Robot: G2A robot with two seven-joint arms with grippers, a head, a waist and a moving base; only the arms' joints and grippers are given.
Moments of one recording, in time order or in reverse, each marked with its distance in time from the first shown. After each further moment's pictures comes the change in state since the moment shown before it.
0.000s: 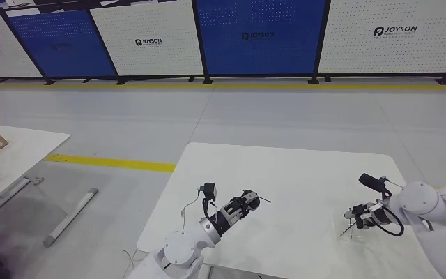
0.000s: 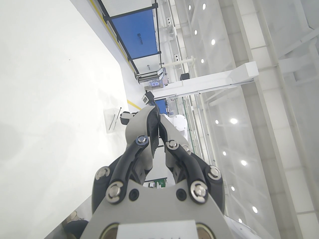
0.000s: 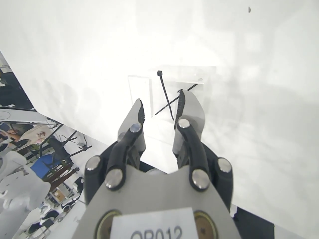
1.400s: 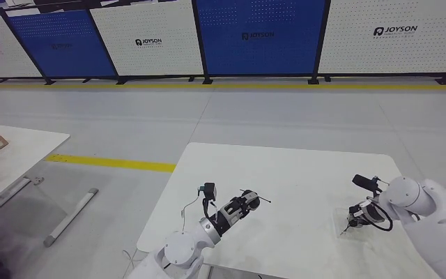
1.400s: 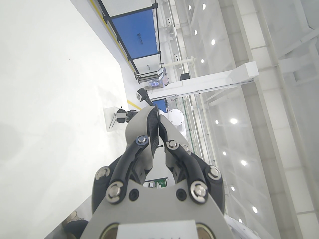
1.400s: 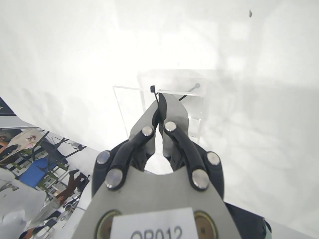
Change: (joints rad) left arm 0.000 0.000 0.000 0.000 0.000 0.000 0.000; right arm 0.096 -0.048 -0.114 0.129 -0.032 0.003 0.009
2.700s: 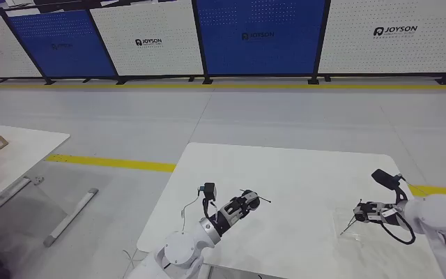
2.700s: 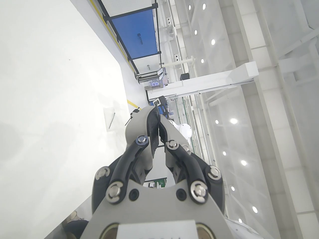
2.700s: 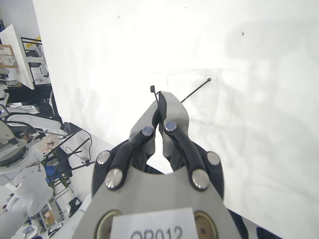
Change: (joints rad) left arm 0.000 0.000 0.000 0.000 0.000 0.000 0.000; right arm -0.295 0.094 0.330 -0.374 0.073 0.004 -0.120
